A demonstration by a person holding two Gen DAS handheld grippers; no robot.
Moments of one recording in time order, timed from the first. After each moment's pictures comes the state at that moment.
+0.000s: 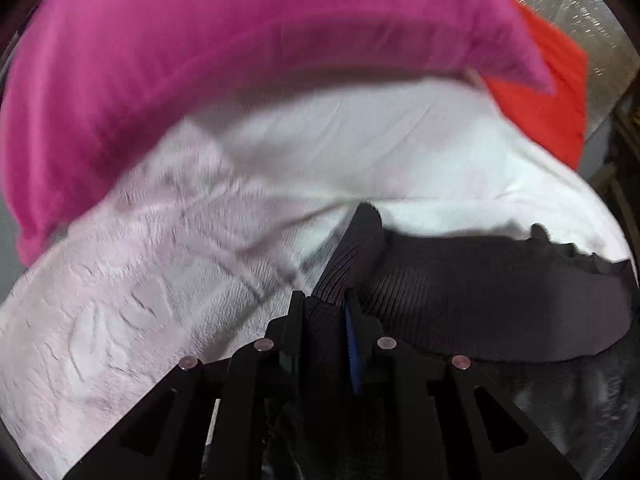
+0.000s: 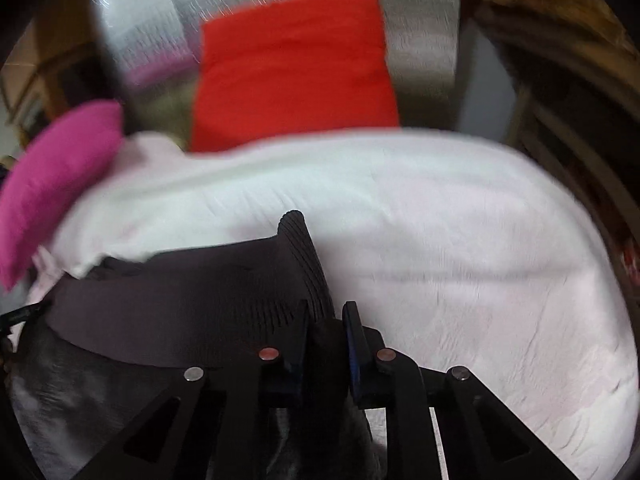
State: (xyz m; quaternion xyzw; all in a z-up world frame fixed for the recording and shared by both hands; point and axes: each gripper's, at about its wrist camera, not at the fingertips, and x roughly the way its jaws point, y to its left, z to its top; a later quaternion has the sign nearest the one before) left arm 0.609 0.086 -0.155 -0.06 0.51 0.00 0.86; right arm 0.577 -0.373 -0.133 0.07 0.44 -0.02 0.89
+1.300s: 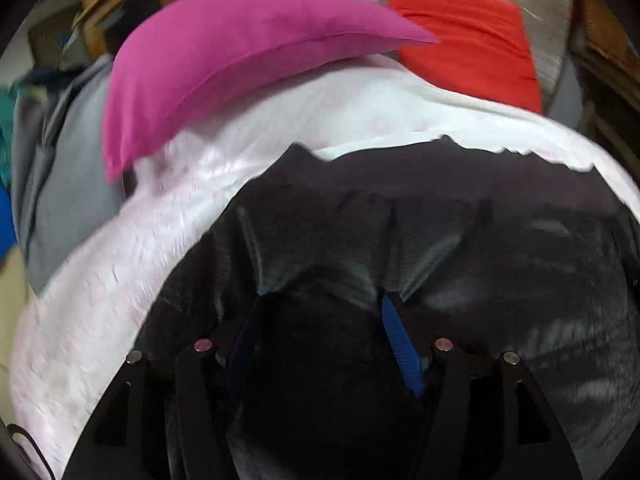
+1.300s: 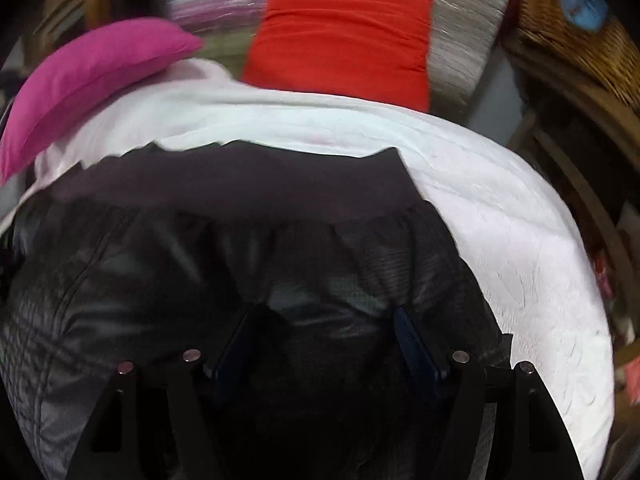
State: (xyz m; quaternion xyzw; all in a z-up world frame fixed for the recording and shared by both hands) left arm 0.494 0.016 -0.140 0.03 0.45 0.02 0.89; right arm 0.498 -0.281 -0.144 -0.03 0.45 -0.04 0.89
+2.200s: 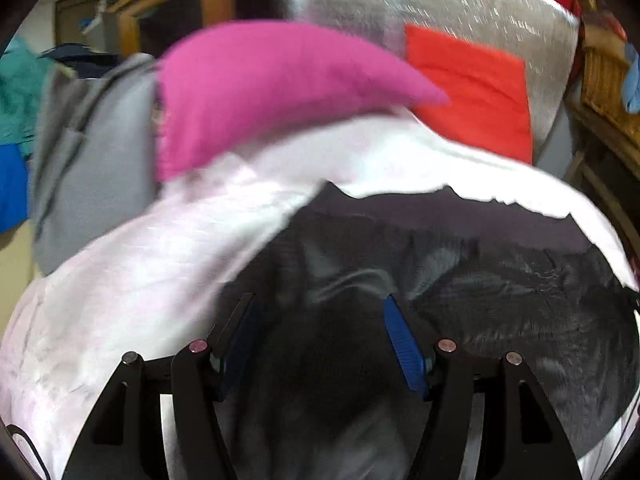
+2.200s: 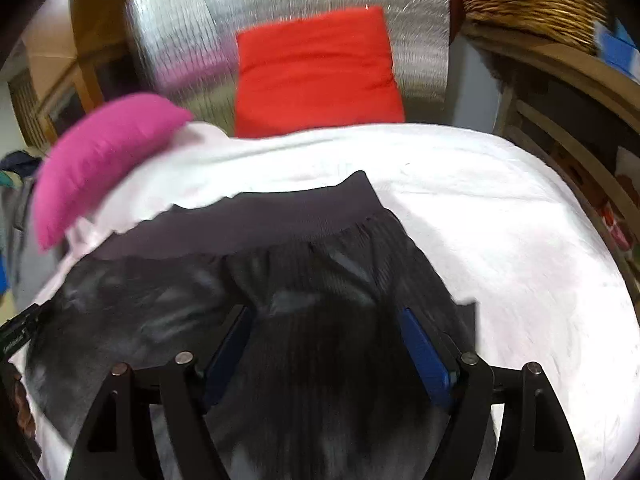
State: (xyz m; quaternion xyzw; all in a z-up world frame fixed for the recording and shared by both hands) left arm 0.442 0.063 -0.094 -0.02 0.39 0.02 0.92; right arm 0.428 -0.320 -0.098 0.08 0.39 -0.02 0.92
